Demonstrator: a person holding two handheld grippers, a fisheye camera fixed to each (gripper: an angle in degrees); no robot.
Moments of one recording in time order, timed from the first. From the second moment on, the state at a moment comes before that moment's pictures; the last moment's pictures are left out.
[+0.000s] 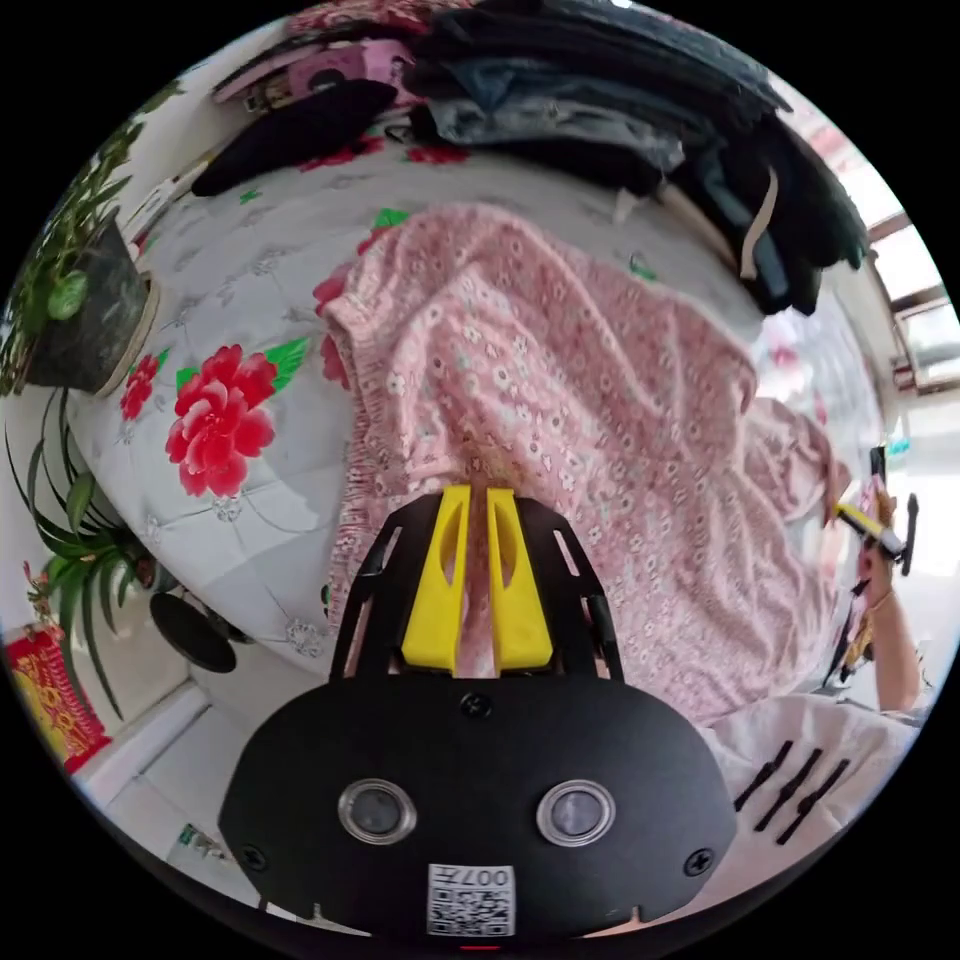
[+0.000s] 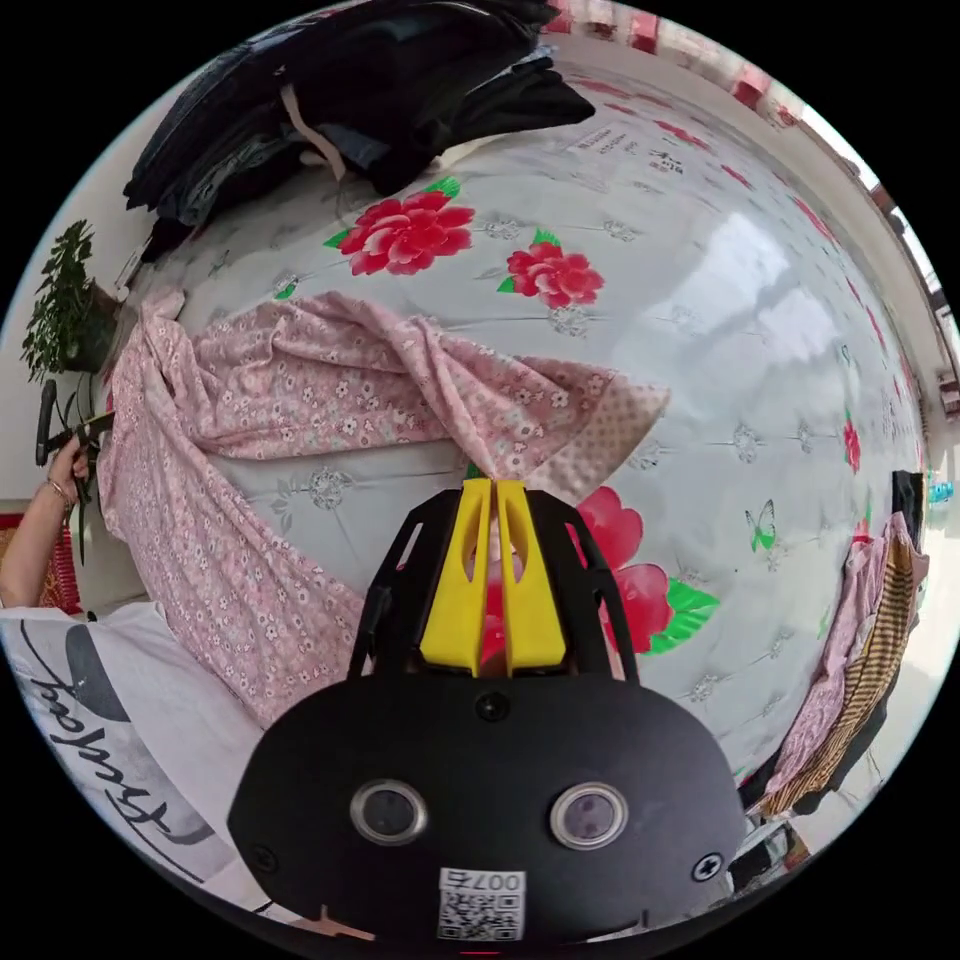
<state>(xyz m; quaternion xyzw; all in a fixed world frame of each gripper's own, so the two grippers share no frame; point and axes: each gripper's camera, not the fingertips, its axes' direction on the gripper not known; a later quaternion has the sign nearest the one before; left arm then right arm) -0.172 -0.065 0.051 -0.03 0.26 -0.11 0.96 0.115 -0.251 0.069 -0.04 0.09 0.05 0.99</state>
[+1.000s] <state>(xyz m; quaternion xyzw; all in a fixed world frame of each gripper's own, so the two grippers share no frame) -0.066 -0.186 0.040 0.01 0.17 0.19 0.97 0.309 -0.040 -0.154 0.25 0.00 0.31 0.92</state>
